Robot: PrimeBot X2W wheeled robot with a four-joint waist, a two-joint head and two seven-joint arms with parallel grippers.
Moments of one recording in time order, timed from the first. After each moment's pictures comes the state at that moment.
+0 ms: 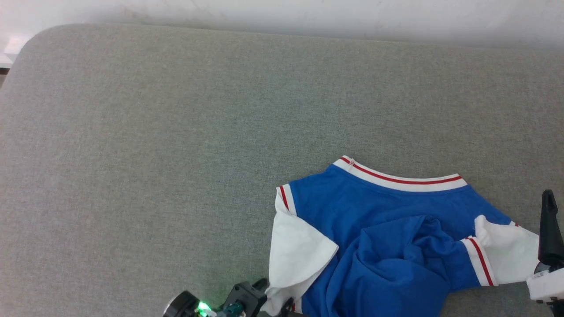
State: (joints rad) left arm 0.10 0.21 -0.47 -0.02 -0.09 -0.12 0.24; right arm 0.10 -0.05 -0.34 -0.15 0.32 0.13 0.00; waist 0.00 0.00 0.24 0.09
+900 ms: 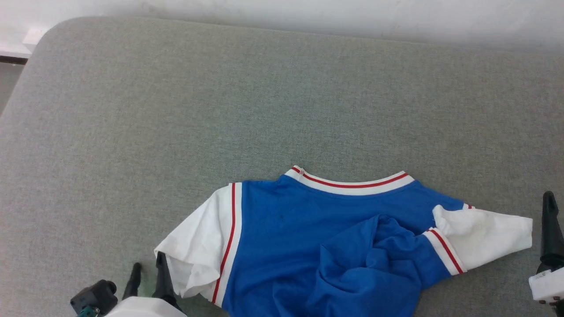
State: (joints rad) left arm 0.09 0.07 0.01 0.19 -0.53 0.12 -0.13; right arm 0.10 -0.05 -0.36 -0.17 0.31 0.13 0.05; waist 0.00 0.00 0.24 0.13
